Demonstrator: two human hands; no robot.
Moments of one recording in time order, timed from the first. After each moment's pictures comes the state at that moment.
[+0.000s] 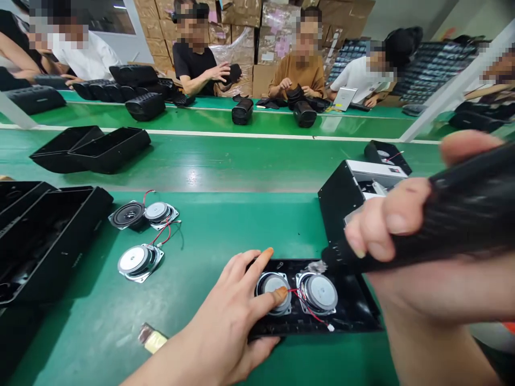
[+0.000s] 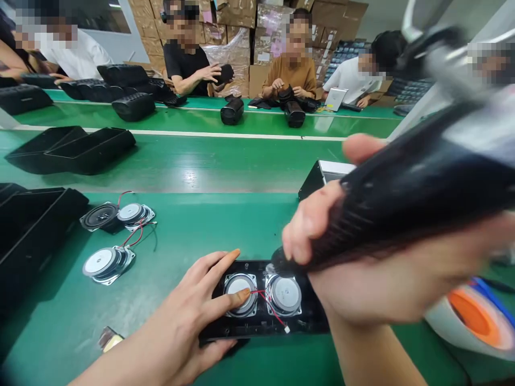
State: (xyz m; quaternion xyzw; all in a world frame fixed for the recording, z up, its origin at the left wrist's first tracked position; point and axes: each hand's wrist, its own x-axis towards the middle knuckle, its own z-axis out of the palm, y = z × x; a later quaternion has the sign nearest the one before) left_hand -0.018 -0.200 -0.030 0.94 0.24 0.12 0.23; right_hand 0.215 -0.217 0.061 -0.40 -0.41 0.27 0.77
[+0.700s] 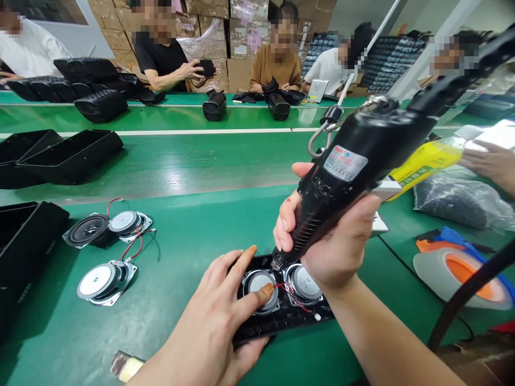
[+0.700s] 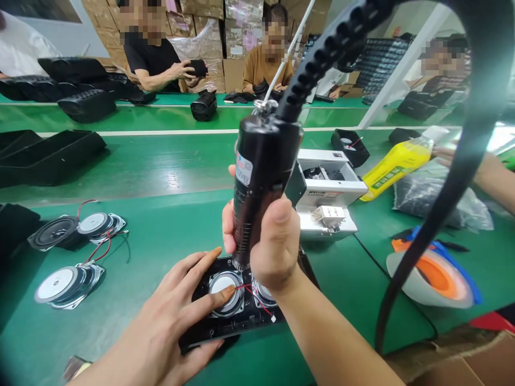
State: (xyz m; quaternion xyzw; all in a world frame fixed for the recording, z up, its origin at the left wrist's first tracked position) left_hand -0.016 -0.198 -0.050 0.94 0.22 0.17 0.18; right_hand 0.183 -0.196 0.005 -0.29 -0.49 0.34 0.75
